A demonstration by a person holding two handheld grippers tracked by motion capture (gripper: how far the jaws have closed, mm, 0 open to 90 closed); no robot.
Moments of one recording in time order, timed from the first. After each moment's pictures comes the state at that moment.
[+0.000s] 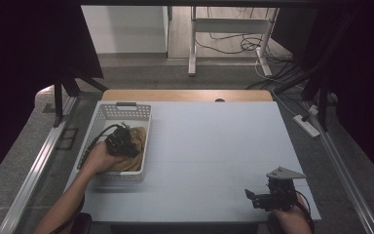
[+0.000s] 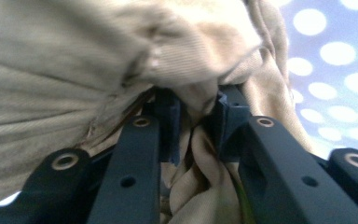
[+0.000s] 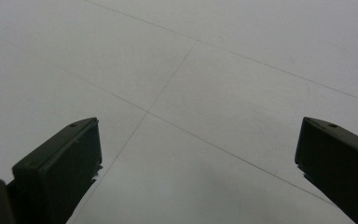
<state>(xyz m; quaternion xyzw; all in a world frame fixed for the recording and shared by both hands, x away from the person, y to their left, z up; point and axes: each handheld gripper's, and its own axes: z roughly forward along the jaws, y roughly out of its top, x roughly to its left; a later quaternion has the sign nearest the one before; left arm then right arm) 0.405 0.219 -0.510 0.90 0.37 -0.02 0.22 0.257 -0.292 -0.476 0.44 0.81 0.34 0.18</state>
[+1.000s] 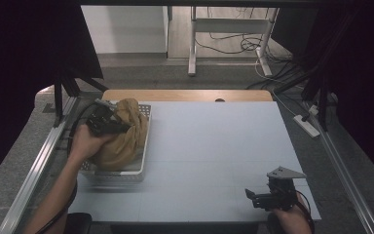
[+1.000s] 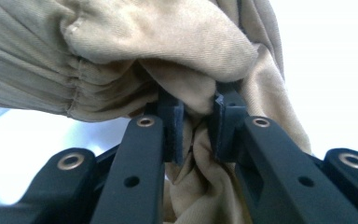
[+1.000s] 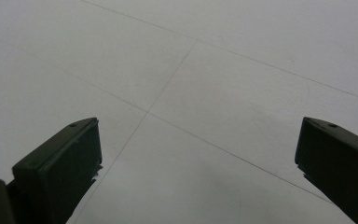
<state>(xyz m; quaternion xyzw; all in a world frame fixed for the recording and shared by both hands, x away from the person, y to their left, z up) 0.405 0.258 -0.423 0.84 0.41 0.06 0.35 0.258 -0.293 -0.476 0.45 0.81 0.34 0.18</state>
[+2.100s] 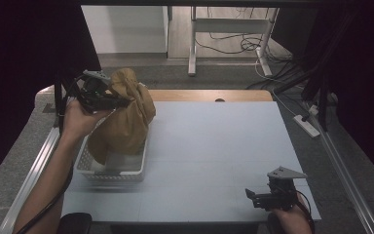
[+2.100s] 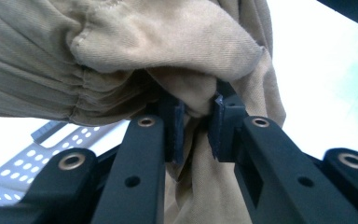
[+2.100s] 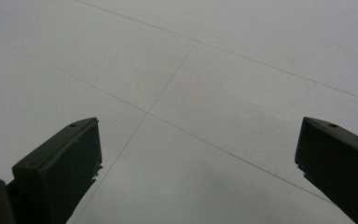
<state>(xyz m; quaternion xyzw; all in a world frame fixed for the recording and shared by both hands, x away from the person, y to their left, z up) 0.406 0.252 -0.331 0.83 0.38 0.11 0.38 0.258 -0.293 -0.476 0.45 0.81 0.34 0.18</state>
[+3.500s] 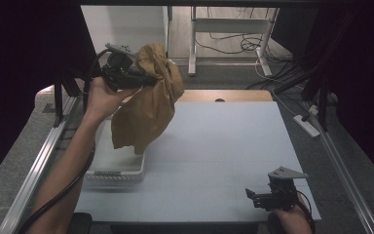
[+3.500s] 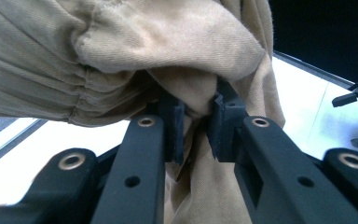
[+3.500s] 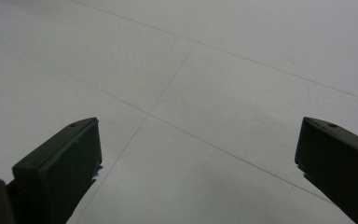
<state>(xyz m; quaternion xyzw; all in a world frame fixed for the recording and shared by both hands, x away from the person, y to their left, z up) 0.425 0.179 -0.269 0.84 0.31 0.11 0.44 0.258 -0.294 -0.476 0.45 0.81 0.34 0.17</state>
